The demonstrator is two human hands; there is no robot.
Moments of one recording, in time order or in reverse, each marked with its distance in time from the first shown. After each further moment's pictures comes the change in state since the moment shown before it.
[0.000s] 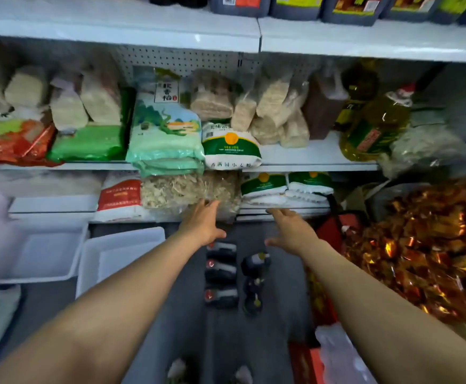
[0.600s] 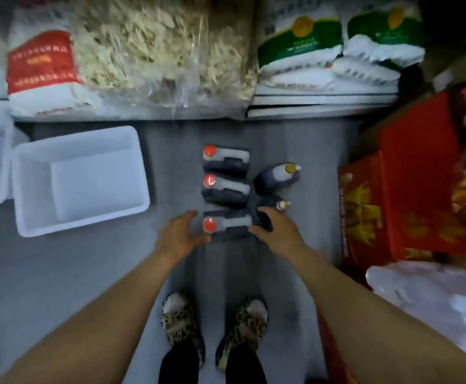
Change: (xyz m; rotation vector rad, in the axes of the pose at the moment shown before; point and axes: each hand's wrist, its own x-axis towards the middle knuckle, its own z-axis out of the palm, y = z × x) left_hand 0.081 -0.229 0.362 -0.320 -0.254 -0.249; right_hand 0.104 0.067 0.422 0.549 -0.147 0.190
